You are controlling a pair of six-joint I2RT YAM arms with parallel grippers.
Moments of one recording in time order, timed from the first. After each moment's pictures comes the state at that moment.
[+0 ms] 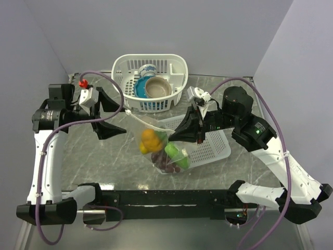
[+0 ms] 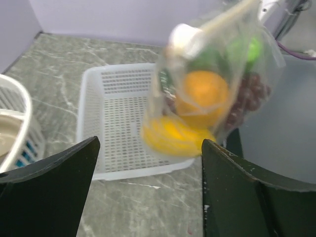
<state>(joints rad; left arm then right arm) 0.03 1.12 1.45 -1.12 1.47 0.75 0.73 1.08 1.42 -0.49 -0.97 0.07</state>
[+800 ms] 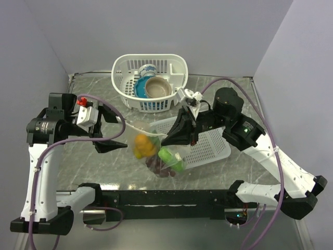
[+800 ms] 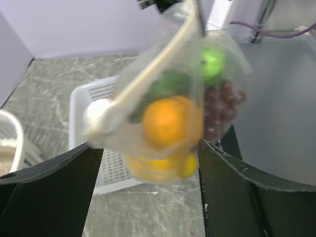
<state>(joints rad) -0.07 1.03 1.50 -1.33 1.48 0.96 0.79 1.12 1.37 -0.29 -1.04 0.20</state>
